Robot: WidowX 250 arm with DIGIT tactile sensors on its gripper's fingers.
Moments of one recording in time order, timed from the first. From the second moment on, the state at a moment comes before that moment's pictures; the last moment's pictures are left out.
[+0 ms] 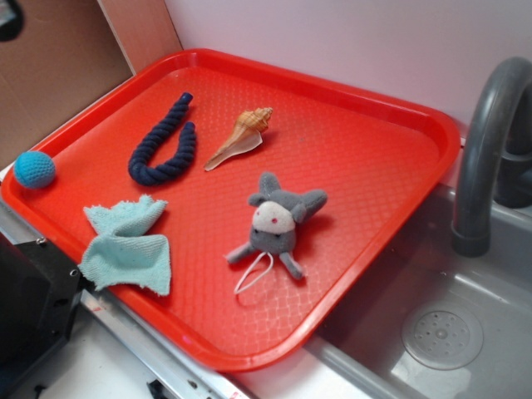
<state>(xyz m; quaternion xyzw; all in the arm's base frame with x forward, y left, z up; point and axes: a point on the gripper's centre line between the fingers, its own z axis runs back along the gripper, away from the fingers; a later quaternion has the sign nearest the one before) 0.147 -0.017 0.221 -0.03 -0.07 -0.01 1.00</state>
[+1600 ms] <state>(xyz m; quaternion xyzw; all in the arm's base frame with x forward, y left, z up) 0.289 -0.010 0.018 0.02 0.00 0.00 1.00</state>
